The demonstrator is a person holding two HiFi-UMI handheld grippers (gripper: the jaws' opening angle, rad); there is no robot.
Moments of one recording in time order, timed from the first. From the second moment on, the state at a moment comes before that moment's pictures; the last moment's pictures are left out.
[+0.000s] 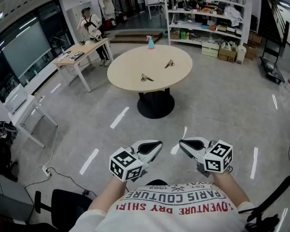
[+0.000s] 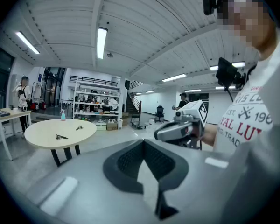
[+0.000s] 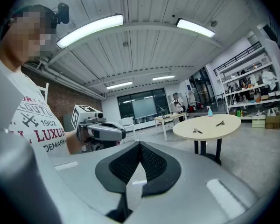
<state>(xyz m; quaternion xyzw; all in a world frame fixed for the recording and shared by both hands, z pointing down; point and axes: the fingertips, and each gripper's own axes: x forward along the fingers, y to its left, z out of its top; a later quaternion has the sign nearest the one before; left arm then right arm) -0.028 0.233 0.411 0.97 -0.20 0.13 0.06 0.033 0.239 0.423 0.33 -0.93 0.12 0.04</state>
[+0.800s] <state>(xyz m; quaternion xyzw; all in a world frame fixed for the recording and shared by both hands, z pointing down) -0.059 -0.121 0.438 0.96 -0.22 0.12 0.09 0.017 -0.108 0.450 0.34 -0.93 0.16 0.06</state>
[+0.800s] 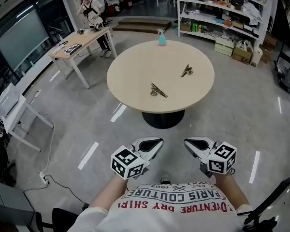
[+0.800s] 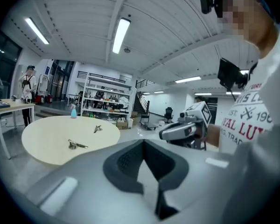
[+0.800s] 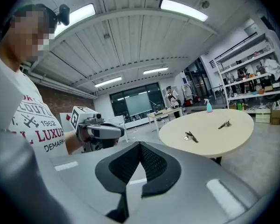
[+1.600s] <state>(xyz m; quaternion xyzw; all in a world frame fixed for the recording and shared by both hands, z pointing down) -0.028 -0.363 0.414 0.97 -0.23 0.10 0.08 0.034 -0.358 0.424 0.31 -0.94 0.13 0.06</state>
